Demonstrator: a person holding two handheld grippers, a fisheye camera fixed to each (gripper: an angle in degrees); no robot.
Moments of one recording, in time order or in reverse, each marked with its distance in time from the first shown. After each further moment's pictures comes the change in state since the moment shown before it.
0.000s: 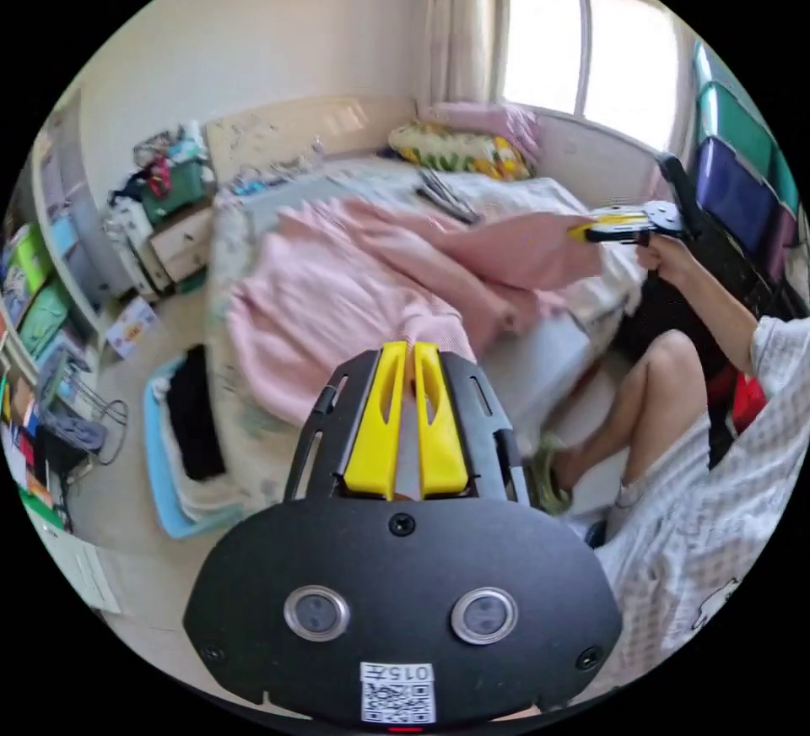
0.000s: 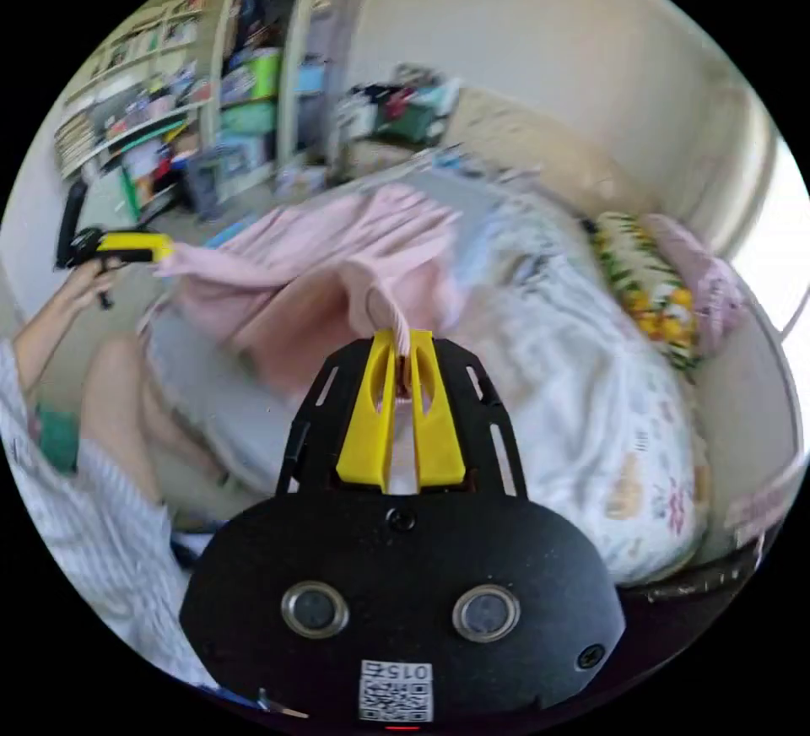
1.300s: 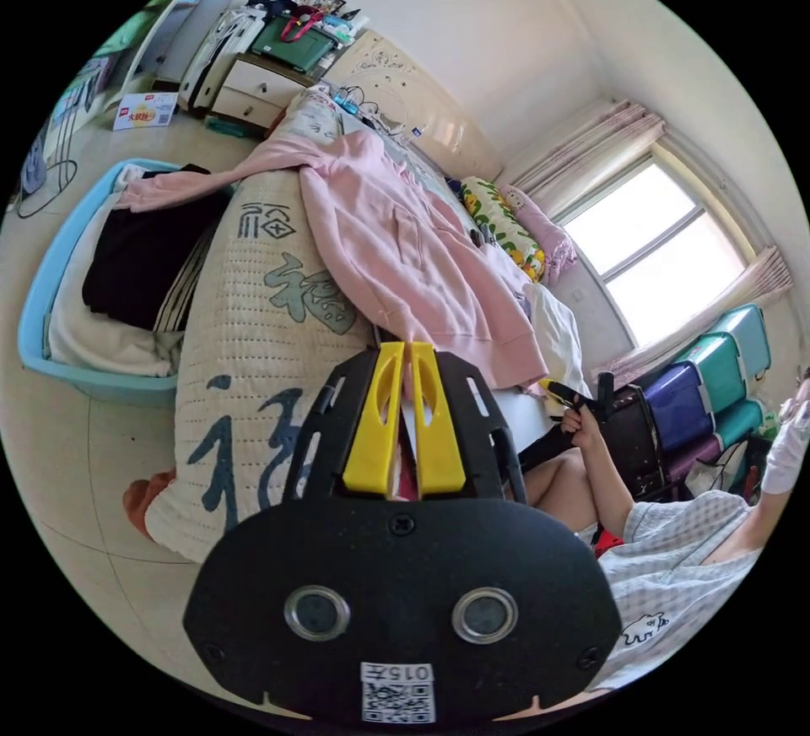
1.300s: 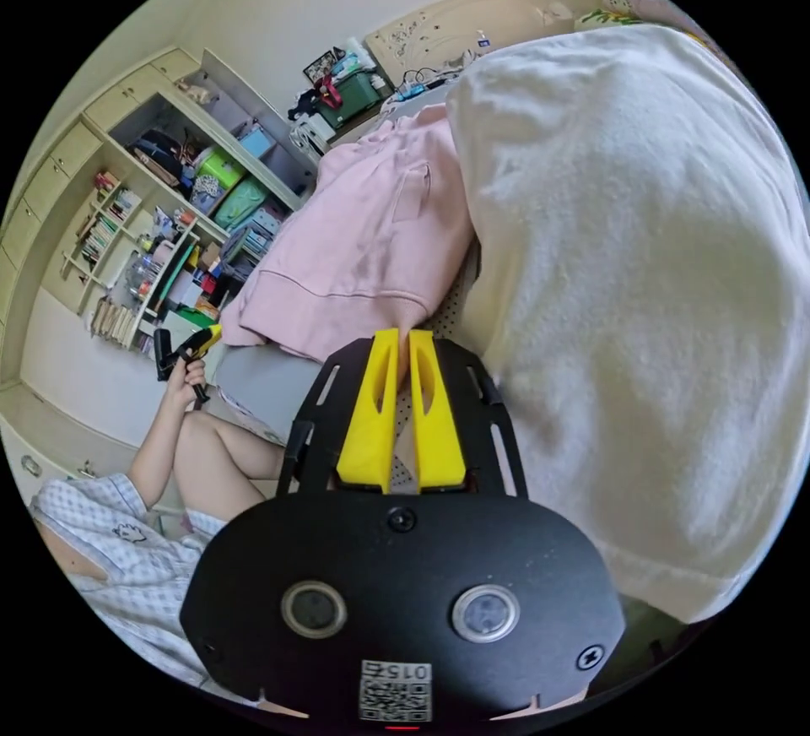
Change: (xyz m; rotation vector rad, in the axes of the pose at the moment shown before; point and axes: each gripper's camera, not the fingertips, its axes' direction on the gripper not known) left arm -0.271 0.091 0.020 -0.067 0.391 -0.595; right arm -0.207 0.094 0.116 -0.292 -0.579 0.391
